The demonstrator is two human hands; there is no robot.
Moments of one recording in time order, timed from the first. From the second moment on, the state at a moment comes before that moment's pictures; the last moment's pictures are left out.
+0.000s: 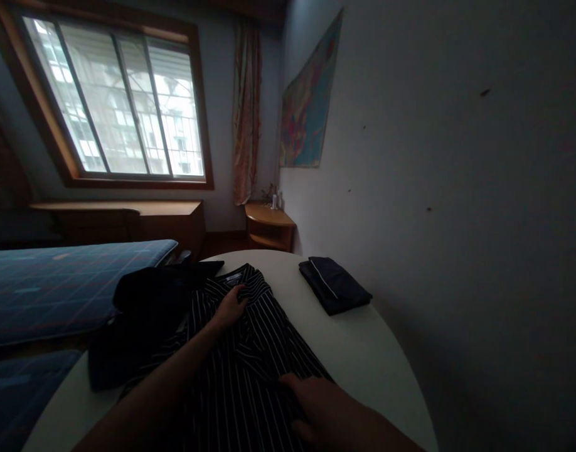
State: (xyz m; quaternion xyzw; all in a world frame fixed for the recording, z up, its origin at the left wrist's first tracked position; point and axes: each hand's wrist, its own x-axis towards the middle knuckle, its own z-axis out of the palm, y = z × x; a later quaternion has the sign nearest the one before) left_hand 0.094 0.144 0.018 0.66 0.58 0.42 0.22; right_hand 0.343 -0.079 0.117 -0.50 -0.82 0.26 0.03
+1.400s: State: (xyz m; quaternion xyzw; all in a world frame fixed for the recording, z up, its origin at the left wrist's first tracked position) left_hand 0.124 0.263 0.046 0.70 0.63 0.34 0.06; right_hand 0.372 0.006 0.061 -0.60 -0.75 0.23 0.19
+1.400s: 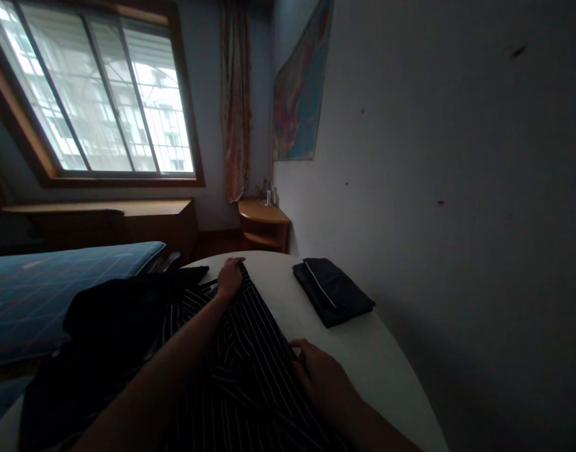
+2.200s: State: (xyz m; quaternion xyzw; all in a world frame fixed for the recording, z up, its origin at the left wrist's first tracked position) left_hand 0.133 0.237 0.037 0.76 0.60 0.23 0.05; right_hand 0.356 0.006 0.092 -0.64 -0.77 0.07 0.04
